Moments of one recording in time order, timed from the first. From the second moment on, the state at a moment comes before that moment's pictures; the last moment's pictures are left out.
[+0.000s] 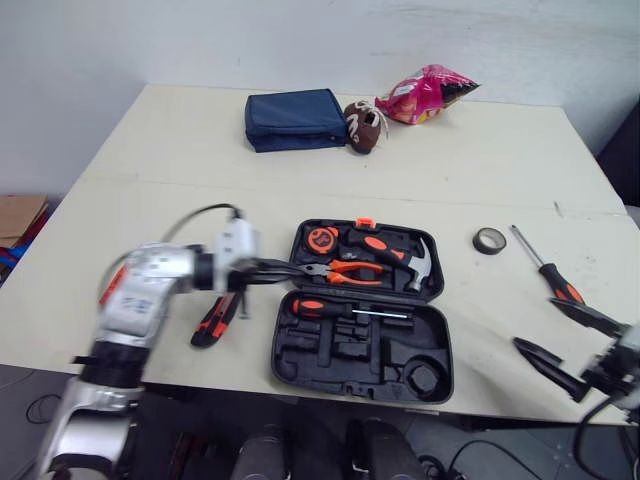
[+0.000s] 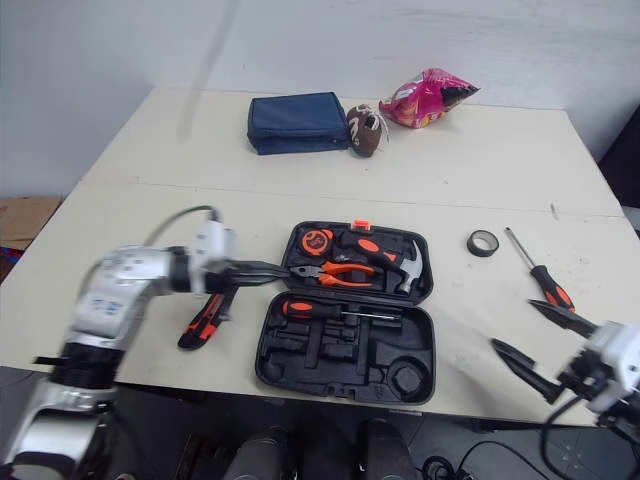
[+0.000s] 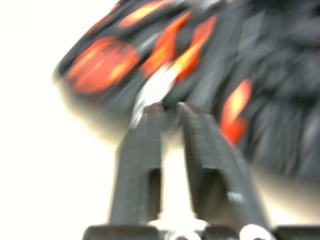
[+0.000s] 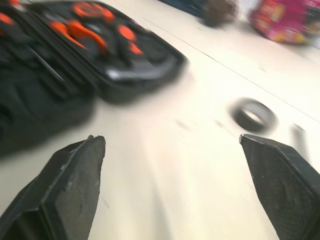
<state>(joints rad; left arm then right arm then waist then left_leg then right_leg) -0.40 0.74 0.11 0.12 -0.31 0.20 -1.11 0.42 -0.71 -0.70 0.01 0.57 -0.18 1.12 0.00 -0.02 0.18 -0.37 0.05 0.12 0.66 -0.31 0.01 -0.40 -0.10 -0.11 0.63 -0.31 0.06</state>
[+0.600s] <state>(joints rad) -0.15 1.01 0.65 0.88 -0.32 -0.13 -0.89 0.46 -0.72 -0.92 0.64 0.49 -0.53 0.99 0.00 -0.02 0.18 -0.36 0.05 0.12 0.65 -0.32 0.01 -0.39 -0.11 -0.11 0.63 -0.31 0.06</state>
